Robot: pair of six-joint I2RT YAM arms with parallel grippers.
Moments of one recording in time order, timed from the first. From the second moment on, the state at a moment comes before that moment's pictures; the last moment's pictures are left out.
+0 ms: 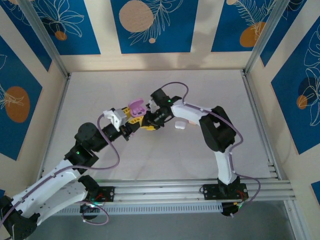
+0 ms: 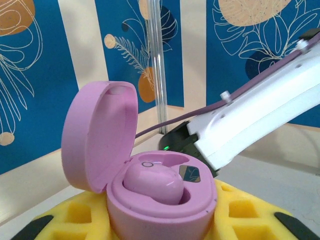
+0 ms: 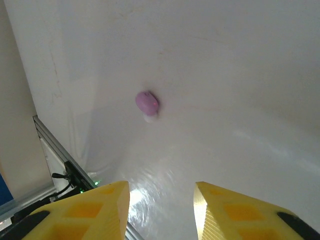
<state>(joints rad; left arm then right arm) -0.73 0.73 0.63 0.22 0.18 0.06 0.68 2.09 1.56 -0.61 -0.64 0.64</state>
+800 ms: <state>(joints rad) -0.73 0.72 0.63 0.19 0.18 0.07 0.80 2.51 2.20 -1.03 -0.46 0.41</state>
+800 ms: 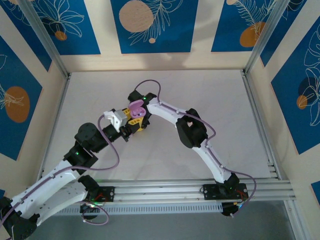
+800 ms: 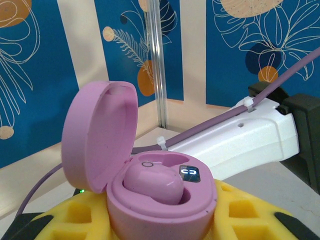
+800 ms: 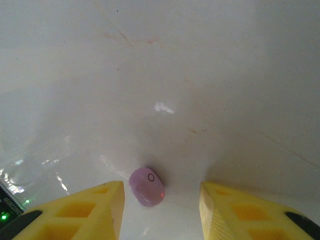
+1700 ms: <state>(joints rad) -0.73 0.72 0.63 0.19 0.18 0.08 0.89 2.61 2.43 -1.19 -0.23 0.26</state>
